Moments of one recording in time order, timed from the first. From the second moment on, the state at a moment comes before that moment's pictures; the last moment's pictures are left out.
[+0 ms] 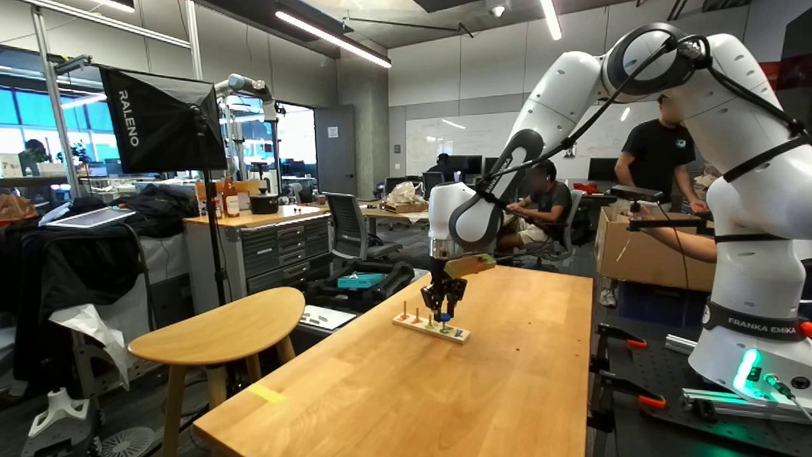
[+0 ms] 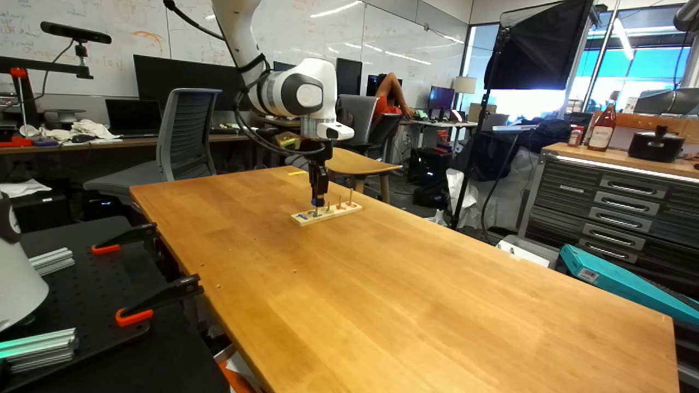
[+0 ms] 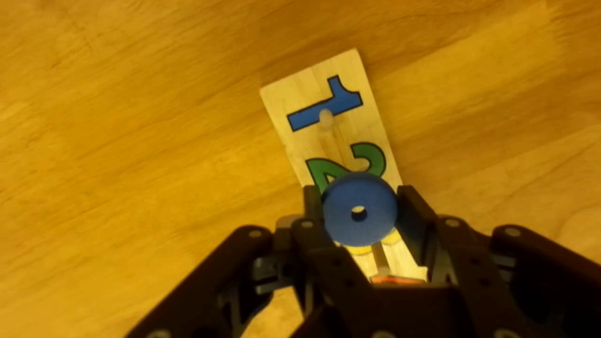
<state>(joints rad) 0.23 0.52 -0.11 -2.08 0.01 2.63 0.55</state>
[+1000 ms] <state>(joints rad) 0.06 0.50 -0.21 -2.11 0.01 2.58 0.54</state>
